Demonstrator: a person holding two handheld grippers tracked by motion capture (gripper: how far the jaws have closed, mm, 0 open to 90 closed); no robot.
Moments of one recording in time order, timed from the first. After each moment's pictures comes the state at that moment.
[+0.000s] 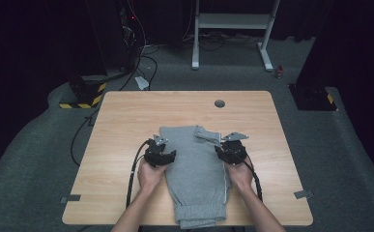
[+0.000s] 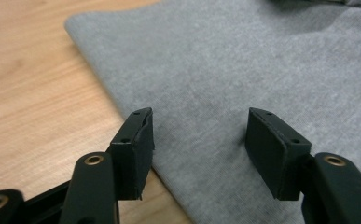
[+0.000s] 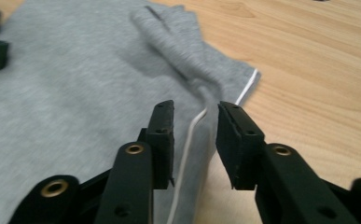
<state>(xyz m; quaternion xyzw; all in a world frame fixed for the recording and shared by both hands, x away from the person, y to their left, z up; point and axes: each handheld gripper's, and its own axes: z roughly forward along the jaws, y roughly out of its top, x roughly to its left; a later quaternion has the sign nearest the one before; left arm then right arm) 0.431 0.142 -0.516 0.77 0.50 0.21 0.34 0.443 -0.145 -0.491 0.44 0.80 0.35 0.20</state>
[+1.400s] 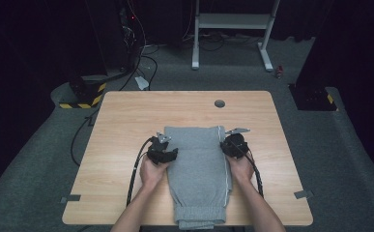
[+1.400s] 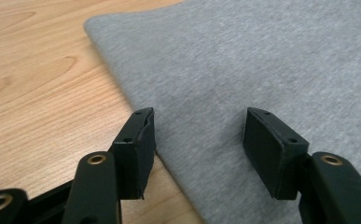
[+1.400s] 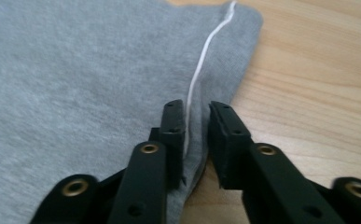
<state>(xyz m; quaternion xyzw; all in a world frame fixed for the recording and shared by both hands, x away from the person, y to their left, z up) 0.444 0.136 -0.520 0.78 0.49 0.21 0.34 0.477 -0.159 -0.512 0.49 0.79 0.32 0.18</state>
